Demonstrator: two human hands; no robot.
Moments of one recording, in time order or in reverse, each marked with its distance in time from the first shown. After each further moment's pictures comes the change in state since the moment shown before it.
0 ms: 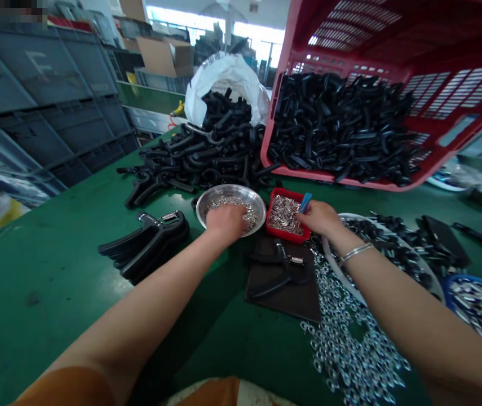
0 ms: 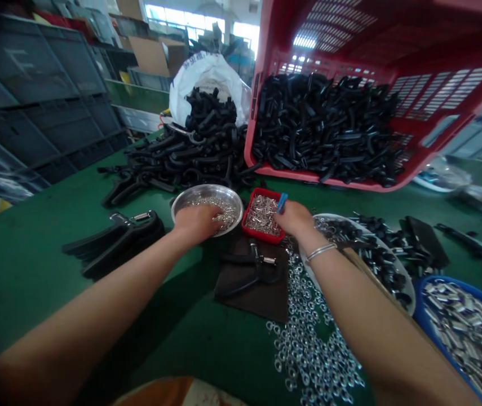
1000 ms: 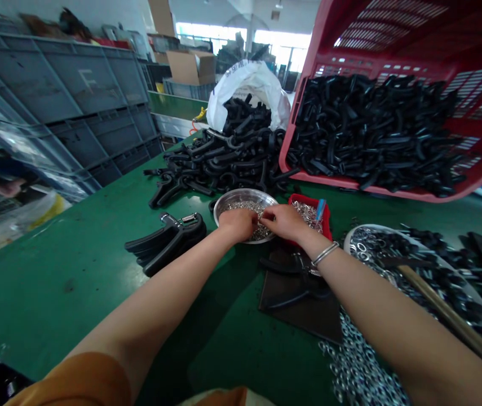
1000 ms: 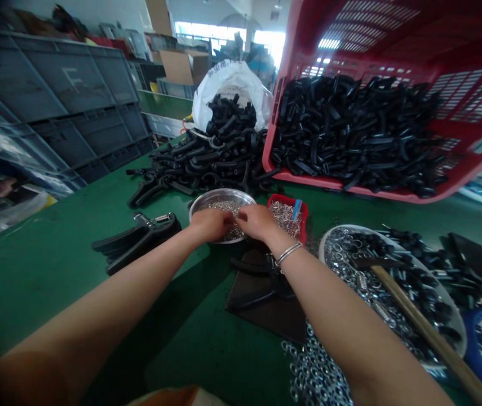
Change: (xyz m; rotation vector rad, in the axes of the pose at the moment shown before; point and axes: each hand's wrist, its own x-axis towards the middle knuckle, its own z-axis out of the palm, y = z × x) left_hand 0.020 -0.020 -0.002 0.027 -0.176 -0.071; right_hand 0.011 -0.100 0.032 0.145 -0.103 -0.541
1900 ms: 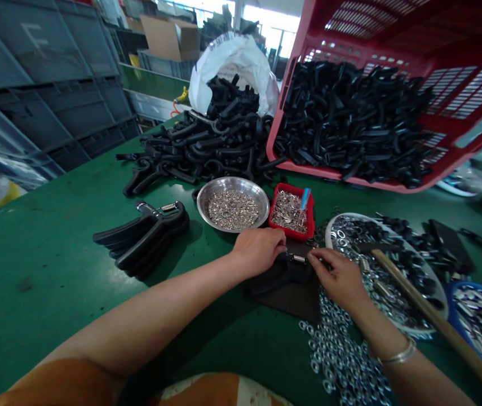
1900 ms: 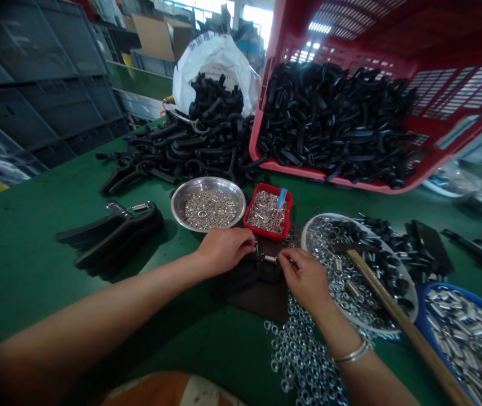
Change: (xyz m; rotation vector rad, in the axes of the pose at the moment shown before) left_hand -0.056 0.060 0.027 -0.200 0.121 0.429; right_hand -0.175 0.033 -0.003 0.050 0.323 0.217
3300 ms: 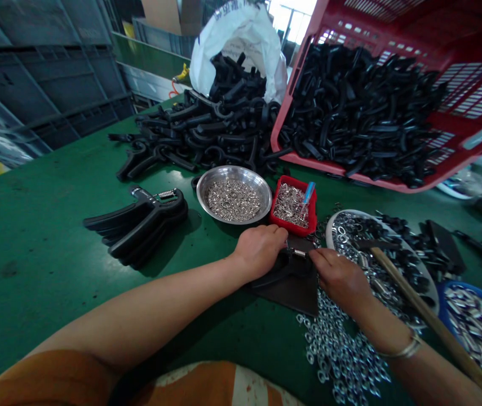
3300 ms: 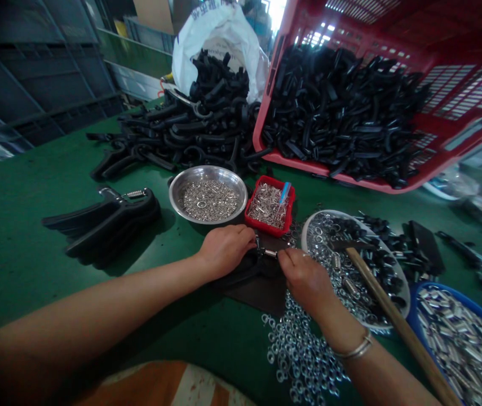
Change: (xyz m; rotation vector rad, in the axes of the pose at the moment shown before) left_hand -0.007 0.003 0.024 0.113 0.138 0.044; right_hand -0.005 0.000 -0.007 -0.612 -0.182 -0.412
